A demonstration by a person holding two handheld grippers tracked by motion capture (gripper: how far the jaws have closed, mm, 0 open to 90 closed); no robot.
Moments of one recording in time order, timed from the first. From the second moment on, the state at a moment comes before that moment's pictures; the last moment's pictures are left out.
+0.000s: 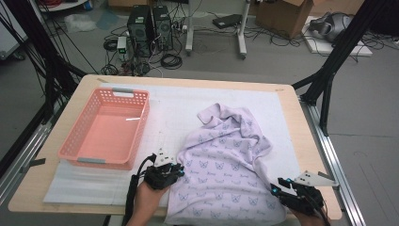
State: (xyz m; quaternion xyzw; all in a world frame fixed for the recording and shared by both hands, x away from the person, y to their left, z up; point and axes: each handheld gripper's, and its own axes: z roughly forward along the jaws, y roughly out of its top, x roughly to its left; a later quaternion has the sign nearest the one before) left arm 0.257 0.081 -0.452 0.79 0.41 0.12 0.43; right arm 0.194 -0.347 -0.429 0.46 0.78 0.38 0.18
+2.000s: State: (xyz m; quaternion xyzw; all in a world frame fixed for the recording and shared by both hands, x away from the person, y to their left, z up) left arm 0.254 0.105 -0.449 0.79 0.42 0.14 0.43; right arm 0.271 -0.297 -0.439 0.47 0.79 0.33 0.20
